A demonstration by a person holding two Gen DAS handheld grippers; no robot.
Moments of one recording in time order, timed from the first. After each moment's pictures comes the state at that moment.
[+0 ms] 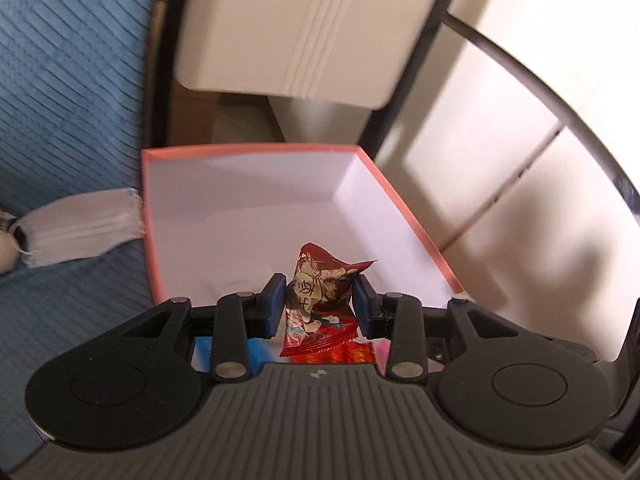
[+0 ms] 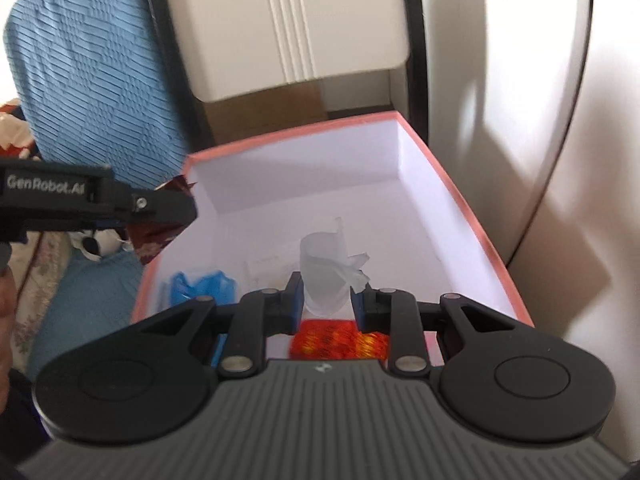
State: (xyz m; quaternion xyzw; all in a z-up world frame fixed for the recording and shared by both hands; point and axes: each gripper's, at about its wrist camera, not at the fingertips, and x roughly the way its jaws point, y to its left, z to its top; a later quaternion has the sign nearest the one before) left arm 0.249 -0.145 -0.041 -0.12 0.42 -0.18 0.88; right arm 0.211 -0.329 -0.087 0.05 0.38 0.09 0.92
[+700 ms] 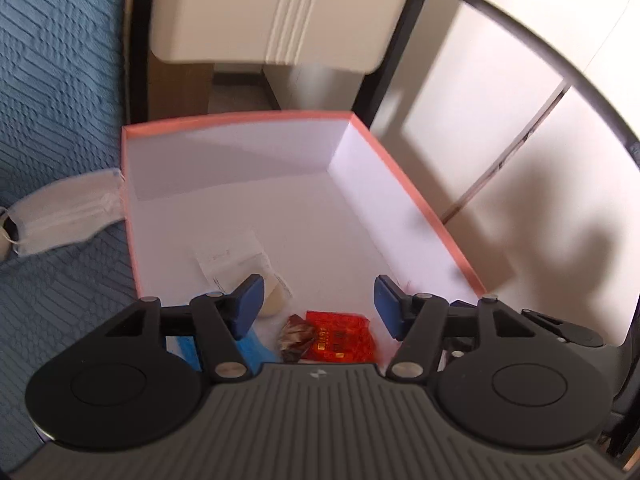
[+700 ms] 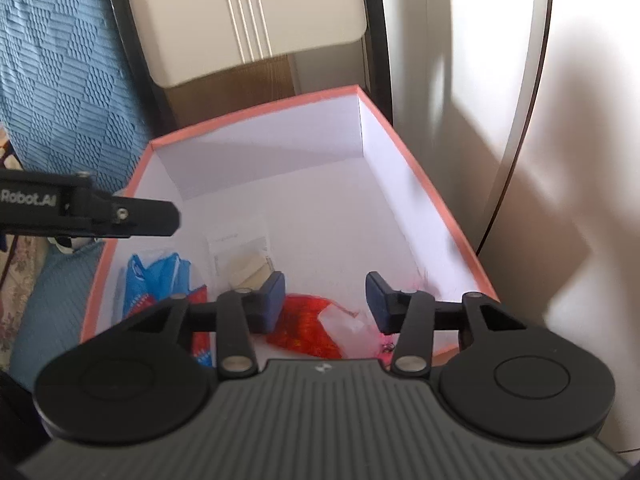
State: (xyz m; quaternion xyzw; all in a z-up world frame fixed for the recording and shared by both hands) left arm 0.248 -0.160 -0.051 -0.10 0.44 -0.18 0.87; right arm 0.211 -0.346 -0.099 0.06 0.40 0.06 0.91
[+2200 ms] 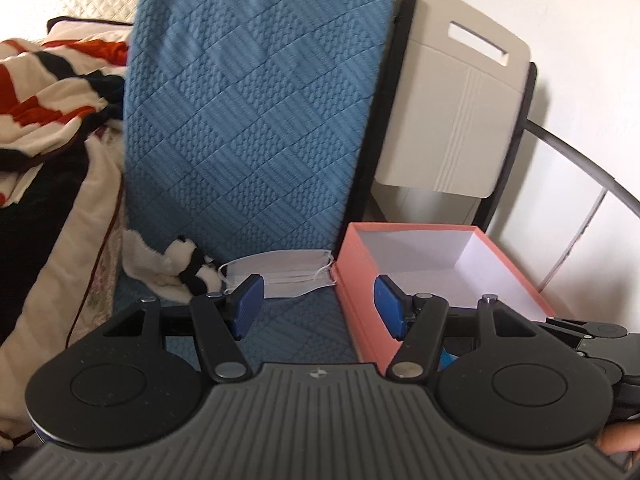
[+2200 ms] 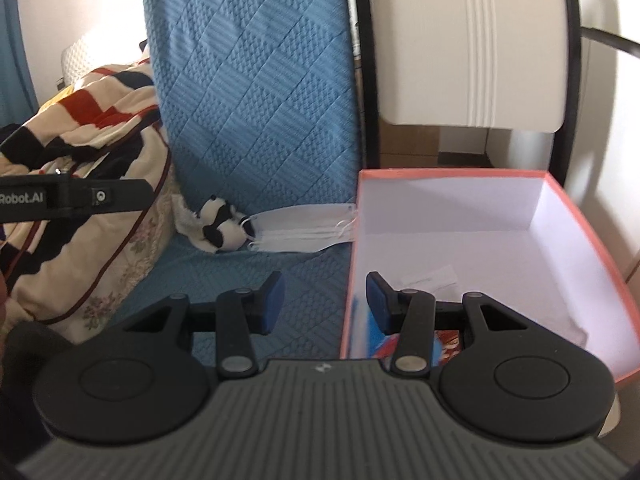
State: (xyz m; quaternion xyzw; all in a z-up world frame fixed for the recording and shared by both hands) left arm 0.104 0.038 -0.005 -0.12 0.29 -0.03 0.95; right arm 0.152 -0.181 -0.054 0.00 0.32 0.21 0.92
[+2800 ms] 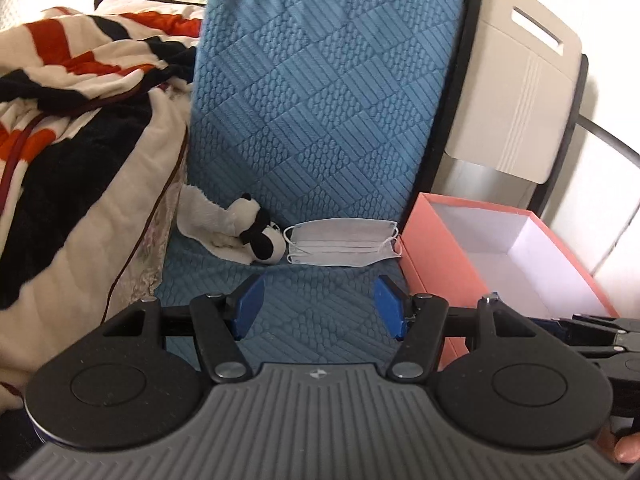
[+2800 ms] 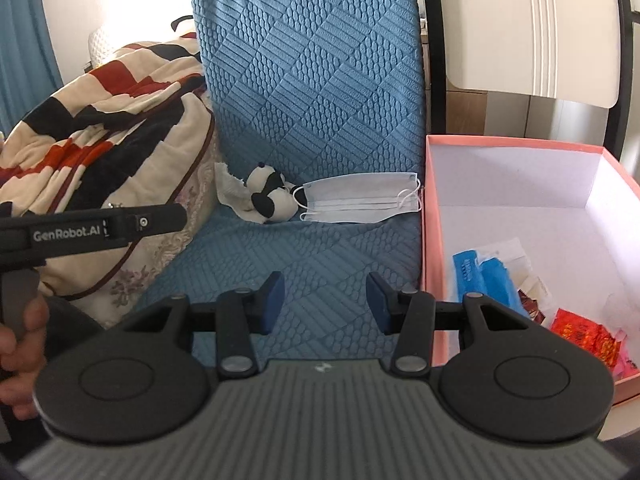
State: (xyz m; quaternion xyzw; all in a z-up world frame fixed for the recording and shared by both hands) left arm 0.084 0.079 -0.068 -0.13 0.30 0.03 0.95; right arm 0.140 -0.133 -0.085 0.01 0.33 0.26 0.91
